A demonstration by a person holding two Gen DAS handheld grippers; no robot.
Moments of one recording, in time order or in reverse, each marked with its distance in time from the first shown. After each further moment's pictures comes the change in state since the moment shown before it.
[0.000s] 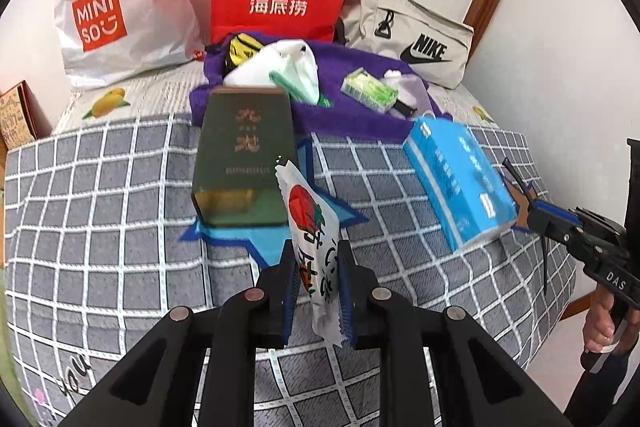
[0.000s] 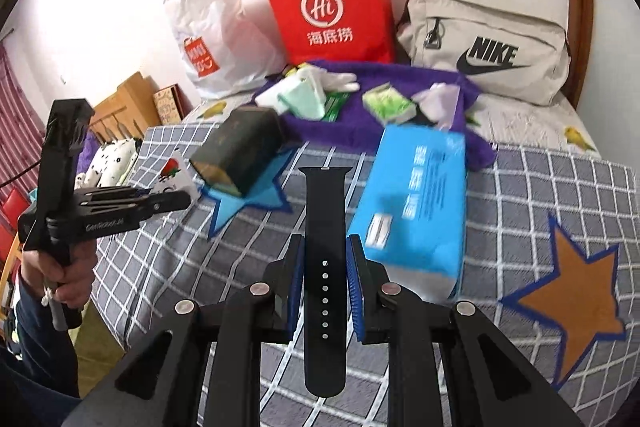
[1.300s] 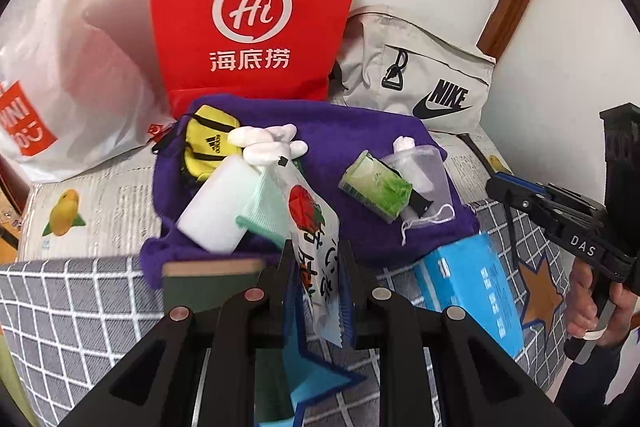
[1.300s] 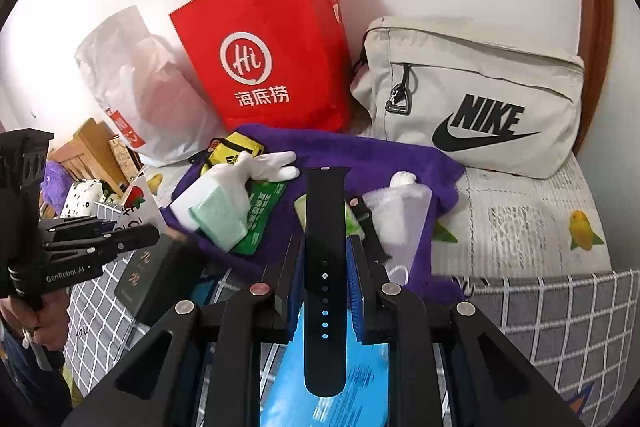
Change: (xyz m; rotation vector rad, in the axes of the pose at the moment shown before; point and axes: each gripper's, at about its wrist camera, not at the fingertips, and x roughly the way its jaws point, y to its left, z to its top) left arm 0.076 -0.009 0.147 0.031 0.025 -0.012; right arm 0.096 -0.076 0.143 0.061 0.010 -0.056
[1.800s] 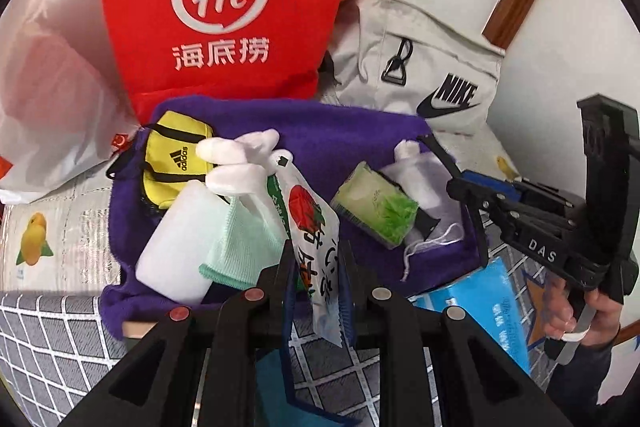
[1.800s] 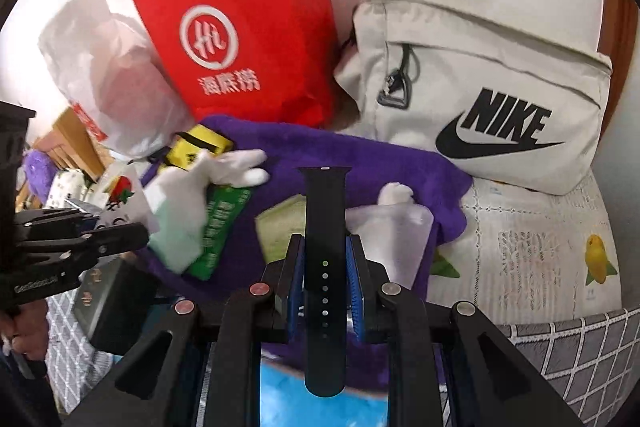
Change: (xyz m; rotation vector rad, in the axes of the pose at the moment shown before) left arm 0.049 -0.008 0.028 0.016 0.054 -0.015; right arm 0.062 -0.021 0.018 -0.025 0.061 -0.050
